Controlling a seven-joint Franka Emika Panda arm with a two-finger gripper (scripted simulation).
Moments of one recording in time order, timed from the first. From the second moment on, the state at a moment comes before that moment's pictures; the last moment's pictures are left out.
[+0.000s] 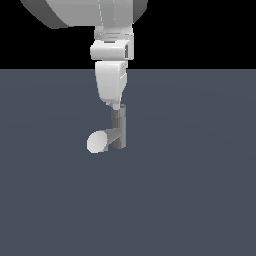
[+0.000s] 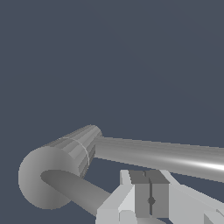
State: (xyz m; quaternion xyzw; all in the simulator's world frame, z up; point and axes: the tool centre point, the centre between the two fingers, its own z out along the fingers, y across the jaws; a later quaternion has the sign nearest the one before) arm -0.046 0.030 0.196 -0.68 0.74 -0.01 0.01
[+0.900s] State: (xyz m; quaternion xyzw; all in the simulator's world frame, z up) arm -0.012 0.059 0.196 -0.67 0.75 -0.01 0.00
